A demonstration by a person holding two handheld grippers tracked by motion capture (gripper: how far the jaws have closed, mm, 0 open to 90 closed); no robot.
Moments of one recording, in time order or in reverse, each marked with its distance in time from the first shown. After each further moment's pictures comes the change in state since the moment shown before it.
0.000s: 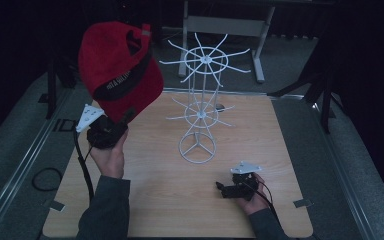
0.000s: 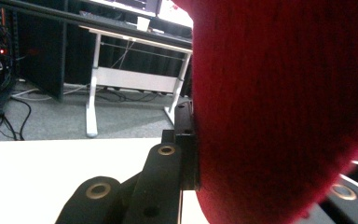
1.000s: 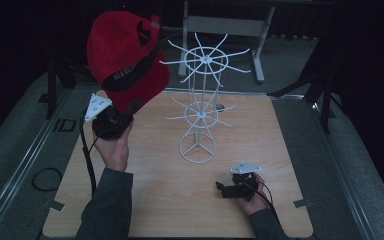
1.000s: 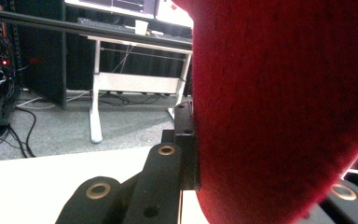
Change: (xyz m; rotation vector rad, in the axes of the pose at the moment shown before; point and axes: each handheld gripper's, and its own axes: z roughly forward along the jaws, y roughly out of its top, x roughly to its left) left arm -0.009 0.017 0.018 0.013 0.007 0.053; right arm 0.000 0.000 0.000 -0.001 0.000 -0.001
